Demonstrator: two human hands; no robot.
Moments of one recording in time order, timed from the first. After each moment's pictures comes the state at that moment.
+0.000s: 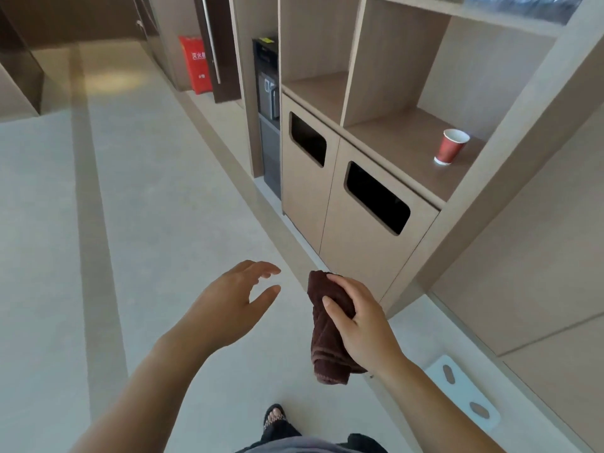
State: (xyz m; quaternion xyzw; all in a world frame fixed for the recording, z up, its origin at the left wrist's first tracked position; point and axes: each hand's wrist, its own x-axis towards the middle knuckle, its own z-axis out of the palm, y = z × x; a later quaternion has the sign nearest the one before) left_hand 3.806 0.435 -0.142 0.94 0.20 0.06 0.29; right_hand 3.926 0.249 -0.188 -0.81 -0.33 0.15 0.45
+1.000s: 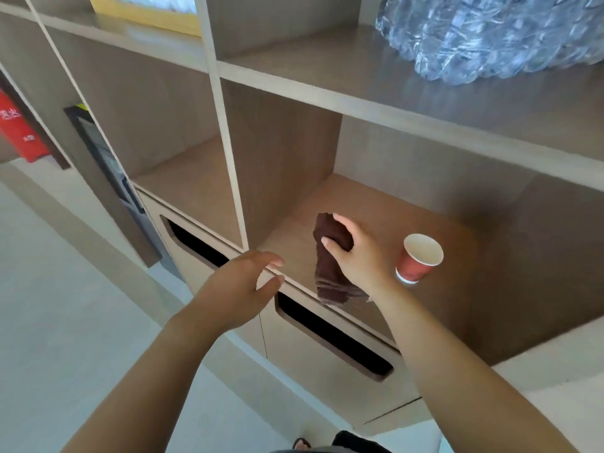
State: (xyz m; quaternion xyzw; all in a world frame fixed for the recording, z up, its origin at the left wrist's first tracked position) left_hand 4.370 0.637 -0.120 0.96 -0.02 0.02 0.27; right_hand 4.481 0.436 -0.150 -0.89 -0.14 -0.04 0.43
